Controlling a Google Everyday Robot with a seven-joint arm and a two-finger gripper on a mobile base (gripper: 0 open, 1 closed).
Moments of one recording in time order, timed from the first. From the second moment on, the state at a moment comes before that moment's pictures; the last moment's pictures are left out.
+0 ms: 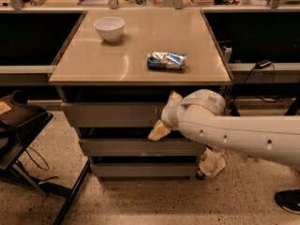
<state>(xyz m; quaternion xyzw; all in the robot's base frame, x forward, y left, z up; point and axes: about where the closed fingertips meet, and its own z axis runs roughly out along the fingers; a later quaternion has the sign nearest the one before) 0.623 -0.062 0.673 -0.51 0.77 -0.06 0.38</state>
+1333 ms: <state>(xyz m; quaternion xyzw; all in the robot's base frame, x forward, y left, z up) 0.707 -0.064 0.649 -0.48 0.78 -0.07 0.40</state>
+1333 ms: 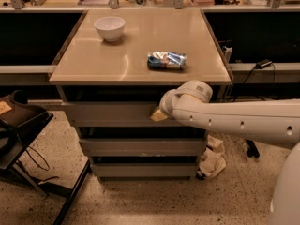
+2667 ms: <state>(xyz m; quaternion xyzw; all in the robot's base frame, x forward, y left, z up) 0.641 -0.090 0.665 -0.46 0.79 -0.10 0.40</state>
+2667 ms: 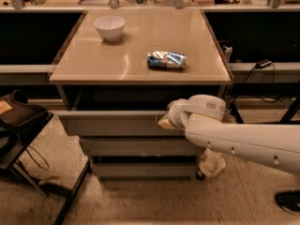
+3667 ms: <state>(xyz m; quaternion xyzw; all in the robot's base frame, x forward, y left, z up) 0.581 -0.113 0.684 -0.43 0.79 -0.16 0.39</state>
